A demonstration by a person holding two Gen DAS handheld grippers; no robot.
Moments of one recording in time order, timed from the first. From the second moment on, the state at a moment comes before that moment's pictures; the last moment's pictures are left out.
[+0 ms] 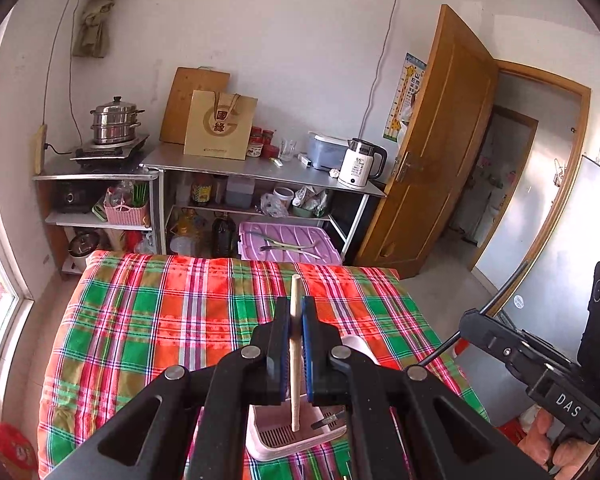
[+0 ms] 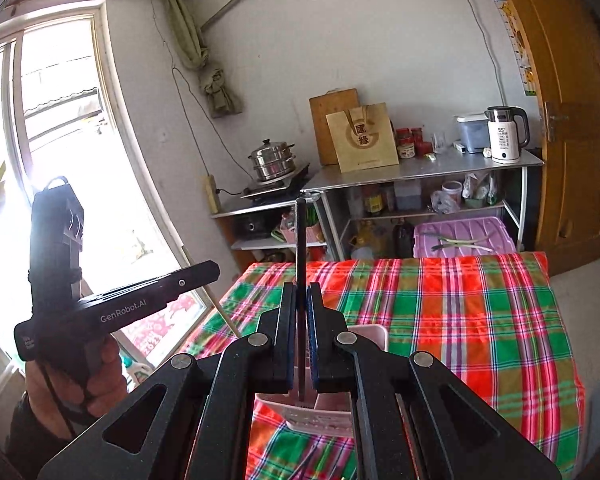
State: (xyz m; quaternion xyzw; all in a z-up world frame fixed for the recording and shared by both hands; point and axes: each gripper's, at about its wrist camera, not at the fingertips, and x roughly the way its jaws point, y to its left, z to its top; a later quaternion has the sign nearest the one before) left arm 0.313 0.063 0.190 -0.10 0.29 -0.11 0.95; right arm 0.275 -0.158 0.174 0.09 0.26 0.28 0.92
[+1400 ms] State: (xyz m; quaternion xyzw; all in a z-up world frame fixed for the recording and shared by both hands) left arm 0.172 0.058 0.104 -0.07 0.28 -0.12 0.95; right arm 0.180 -0.198 0.095 0.07 0.30 0.24 0.92
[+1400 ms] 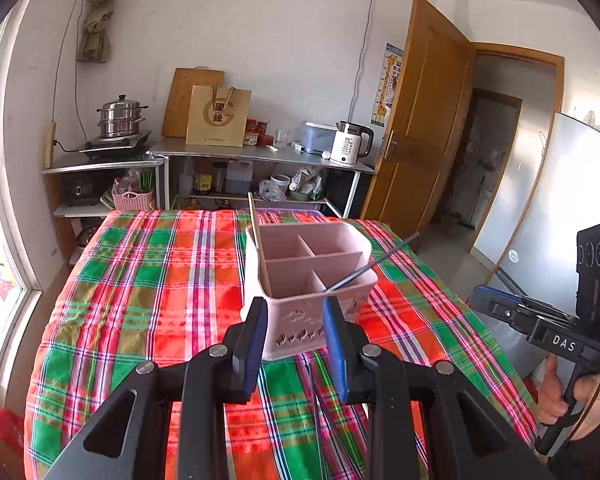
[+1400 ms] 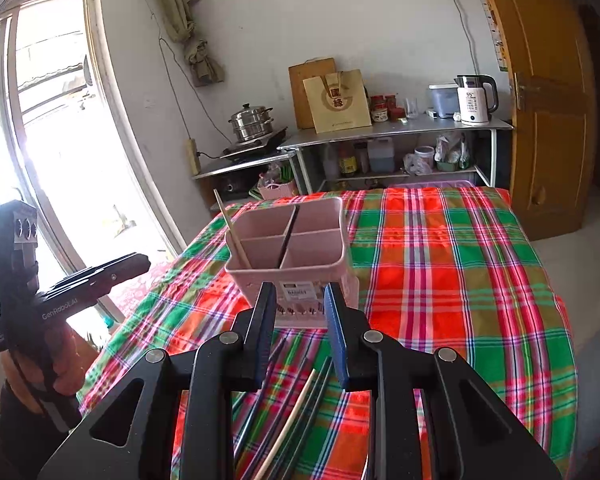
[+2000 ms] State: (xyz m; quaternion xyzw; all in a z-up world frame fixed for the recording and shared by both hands) left arm 0.187 0.011 -0.027 -0.01 0.44 -0.15 0.89; right arm 0.183 -0.188 -0.019 0.04 0.43 0.22 0.87
